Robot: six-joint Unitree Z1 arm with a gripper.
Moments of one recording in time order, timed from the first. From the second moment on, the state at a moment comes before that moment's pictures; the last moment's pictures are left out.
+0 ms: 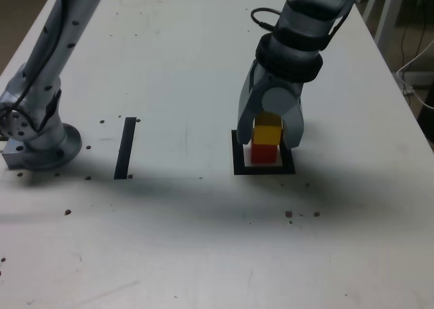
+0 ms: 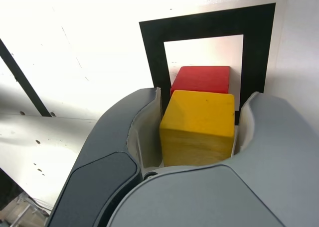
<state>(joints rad) -0.05 2.21 -1.82 1.47 -0.03 0.05</state>
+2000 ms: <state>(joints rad) 0.16 2.15 -1.71 1.31 0.20 0.68</state>
